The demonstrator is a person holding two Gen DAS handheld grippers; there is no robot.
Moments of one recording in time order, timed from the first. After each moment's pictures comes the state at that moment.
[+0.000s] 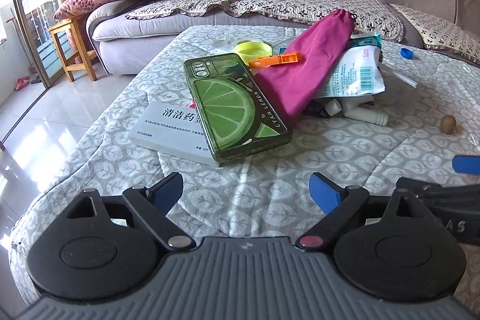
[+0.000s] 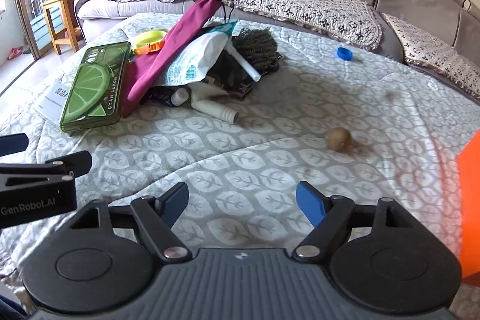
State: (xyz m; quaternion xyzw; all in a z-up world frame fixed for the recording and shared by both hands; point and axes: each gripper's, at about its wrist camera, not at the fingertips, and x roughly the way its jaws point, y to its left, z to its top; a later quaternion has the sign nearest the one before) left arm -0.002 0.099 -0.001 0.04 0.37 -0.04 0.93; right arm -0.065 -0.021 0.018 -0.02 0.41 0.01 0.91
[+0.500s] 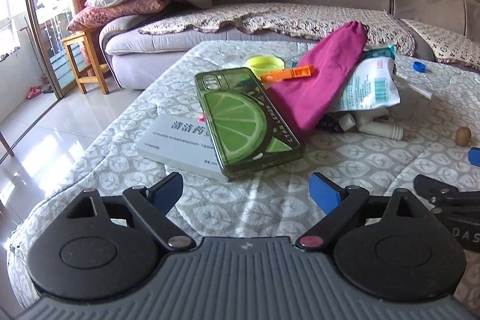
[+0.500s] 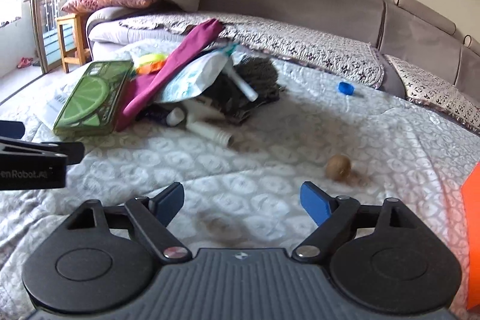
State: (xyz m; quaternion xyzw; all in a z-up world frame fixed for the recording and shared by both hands) left arm -0.006 0.098 0.000 0.04 0.32 -0.01 0.94; right arm -0.073 -0.034 0.011 -0.06 0.31 0.02 0.95
